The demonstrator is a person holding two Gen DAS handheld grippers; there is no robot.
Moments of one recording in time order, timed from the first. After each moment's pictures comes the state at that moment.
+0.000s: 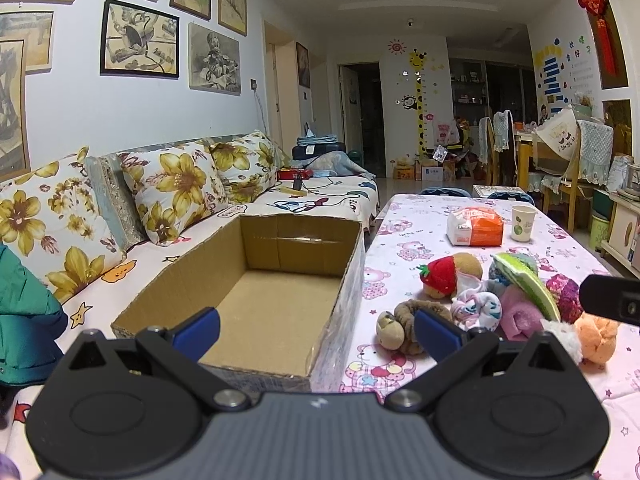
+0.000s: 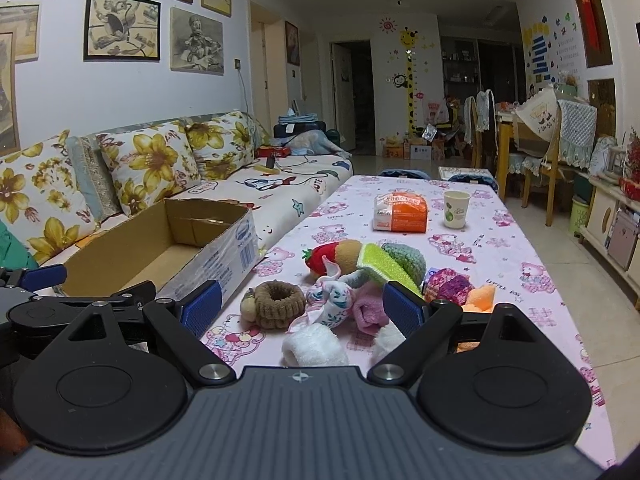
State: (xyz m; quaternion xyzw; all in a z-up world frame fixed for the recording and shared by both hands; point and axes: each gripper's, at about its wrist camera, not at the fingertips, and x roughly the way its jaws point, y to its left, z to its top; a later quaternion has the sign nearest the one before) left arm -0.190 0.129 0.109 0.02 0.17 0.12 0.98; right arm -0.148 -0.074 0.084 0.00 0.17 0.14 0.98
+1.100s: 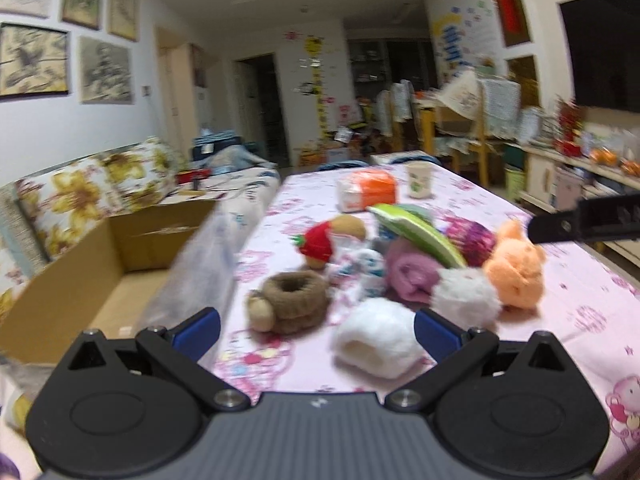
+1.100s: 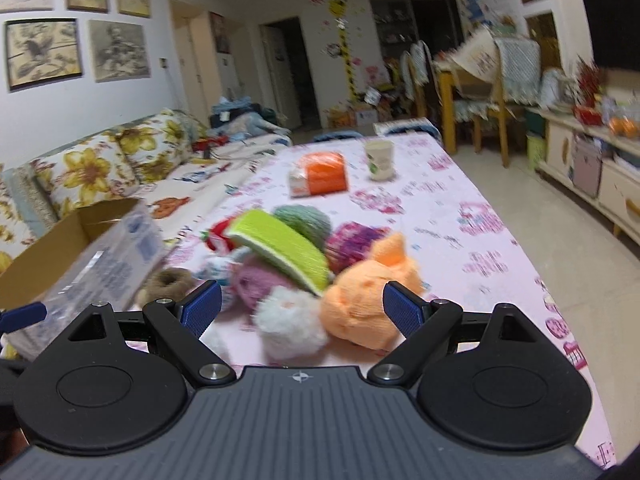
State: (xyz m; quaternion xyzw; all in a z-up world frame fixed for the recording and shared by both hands) left arm -0.160 0.058 0.064 0.09 0.19 -0.03 0.98; right arm -0.114 -0.149 0.049 0.09 0.21 0.07 0.97
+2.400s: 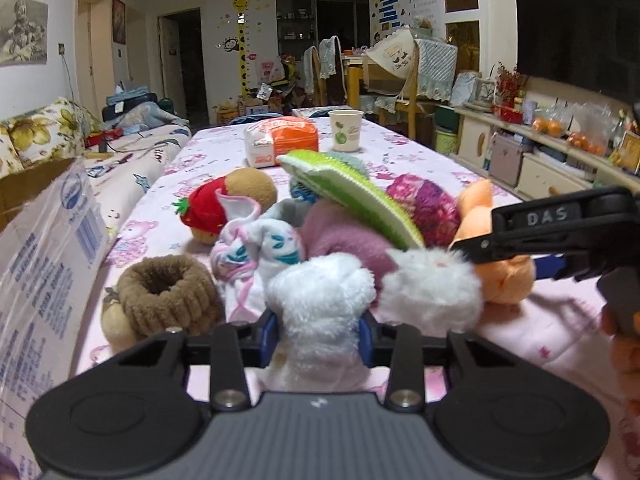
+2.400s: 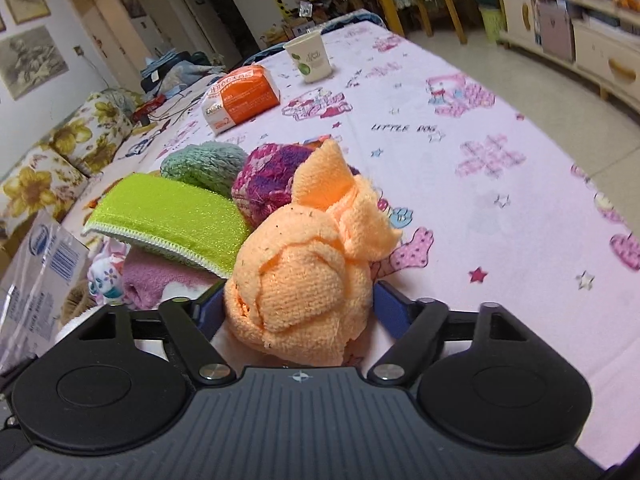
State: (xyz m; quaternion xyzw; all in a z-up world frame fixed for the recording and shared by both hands) left arm -0.065 0.030 0.028 0.06 0.27 -0.15 0.95; right arm -0.059 -0.167 0.017 0.23 0.34 0.03 0.91
